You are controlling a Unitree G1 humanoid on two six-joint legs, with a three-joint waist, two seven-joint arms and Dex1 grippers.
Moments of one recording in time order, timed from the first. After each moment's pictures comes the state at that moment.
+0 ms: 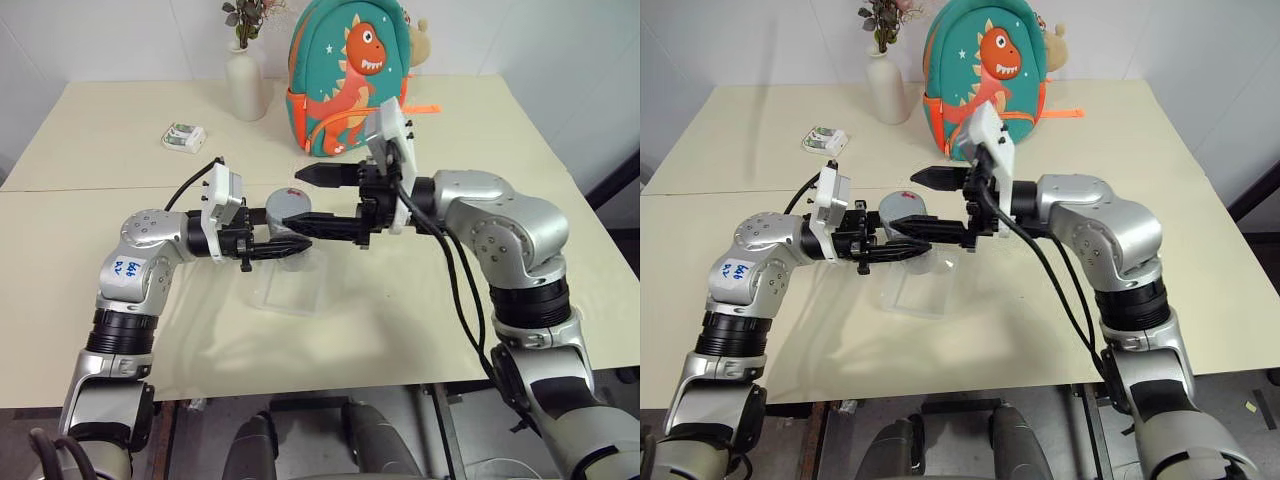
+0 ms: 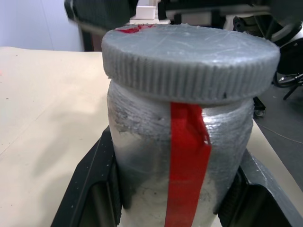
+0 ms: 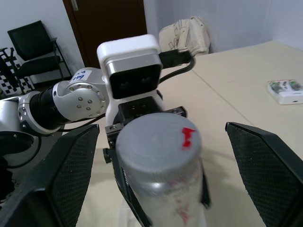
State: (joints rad) left arm -0.67 0.55 0.01 0.10 -0.48 0.34 -1.19; right arm -0.94 -0.38 0.11 -0.15 0.62 0.85 0.90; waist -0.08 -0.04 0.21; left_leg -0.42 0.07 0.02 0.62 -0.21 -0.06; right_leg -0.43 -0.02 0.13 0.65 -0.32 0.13
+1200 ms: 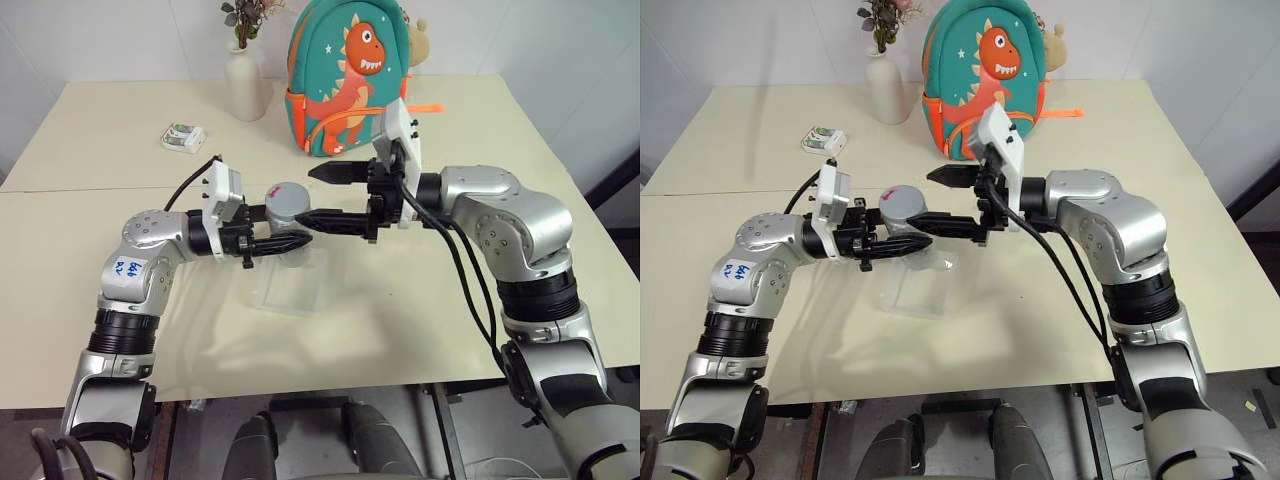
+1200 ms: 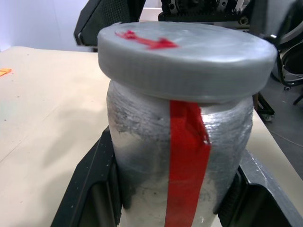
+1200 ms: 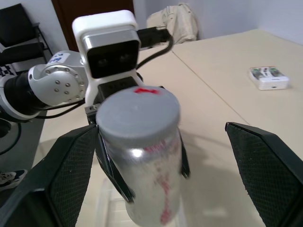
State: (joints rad) left arm -0.67 0.55 0.02 0.10 -0.48 0.35 -1.15; right arm -0.95 -0.46 0.12 -0.07 0.57 0.78 0.94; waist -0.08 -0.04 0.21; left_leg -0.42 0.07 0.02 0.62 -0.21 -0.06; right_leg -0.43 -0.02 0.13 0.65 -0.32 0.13
